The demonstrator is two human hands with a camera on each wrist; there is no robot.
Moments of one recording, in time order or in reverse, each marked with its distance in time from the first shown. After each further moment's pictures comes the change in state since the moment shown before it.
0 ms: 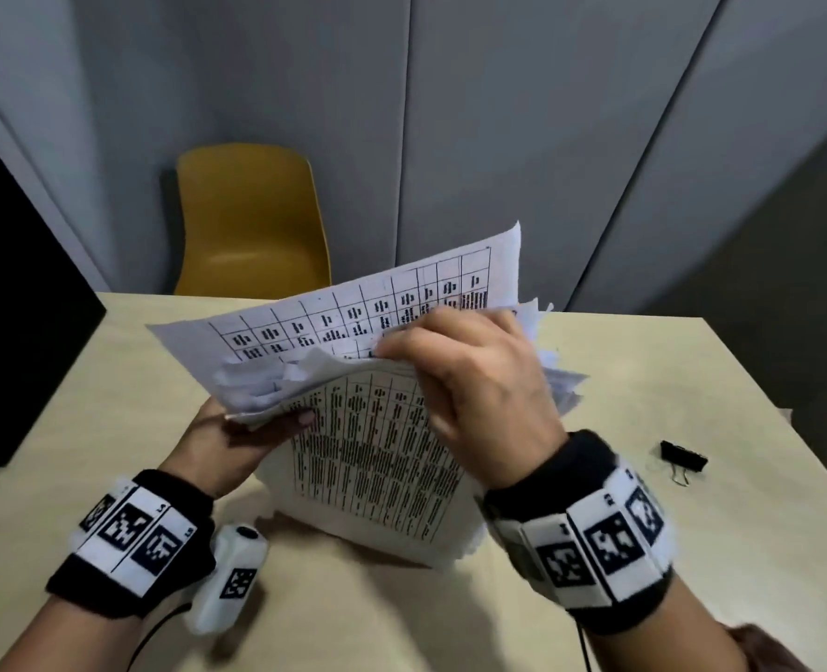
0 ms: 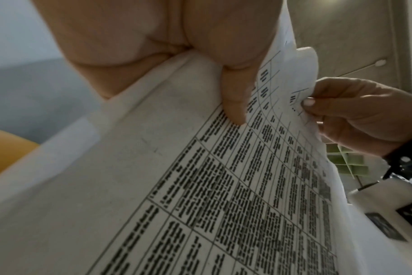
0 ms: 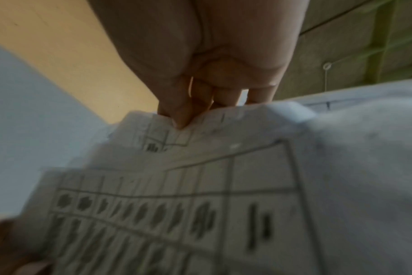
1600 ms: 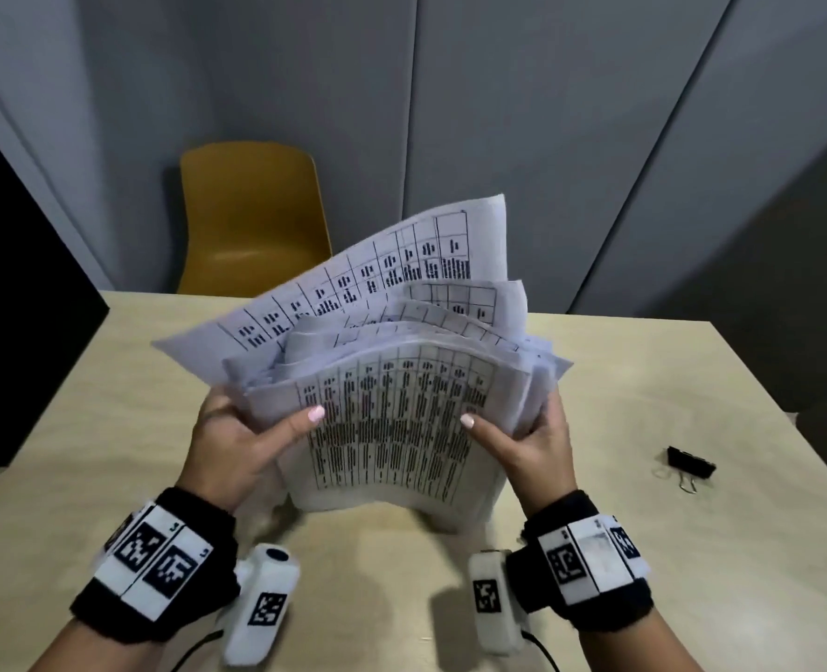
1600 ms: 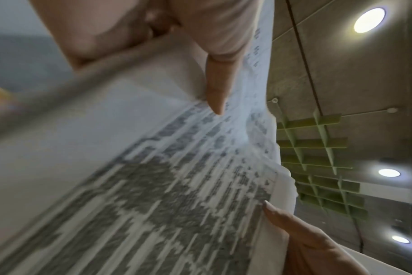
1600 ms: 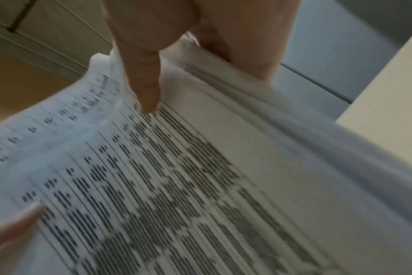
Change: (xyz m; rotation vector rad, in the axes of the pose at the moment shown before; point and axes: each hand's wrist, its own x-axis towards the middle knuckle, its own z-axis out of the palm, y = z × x) left_hand 0.001 -0.020 0.009 -0.118 0.244 0.050; right_hand -0.088 0.076 0.064 0.970 0.260 0.824
